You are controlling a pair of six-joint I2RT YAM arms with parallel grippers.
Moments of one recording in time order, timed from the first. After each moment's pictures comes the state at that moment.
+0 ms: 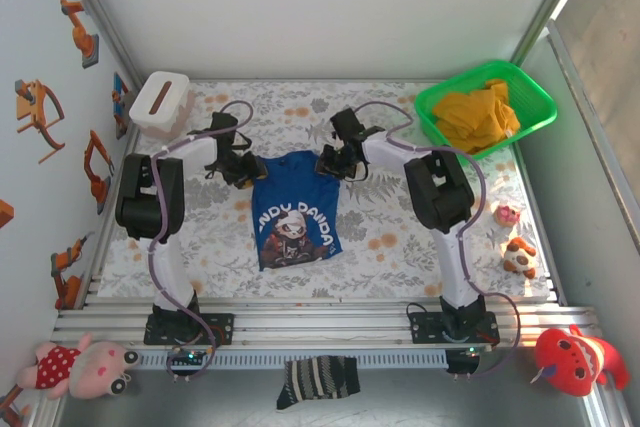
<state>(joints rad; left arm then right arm) -0.24 1.99 1.30 -0.61 0.36 -0.56 0.53 2.22 1.61 -0.50 -0.36 0.73</state>
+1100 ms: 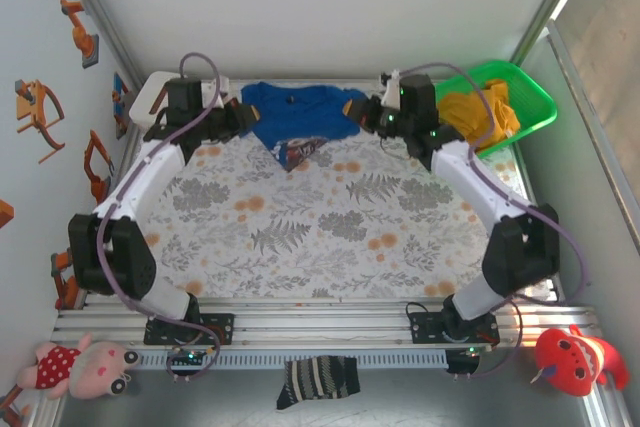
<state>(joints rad) -0.22 1.49 1.20 -0.32 0.58 -0.63 0.41 1.51 1.20 -0.12 -0.51 0.82</state>
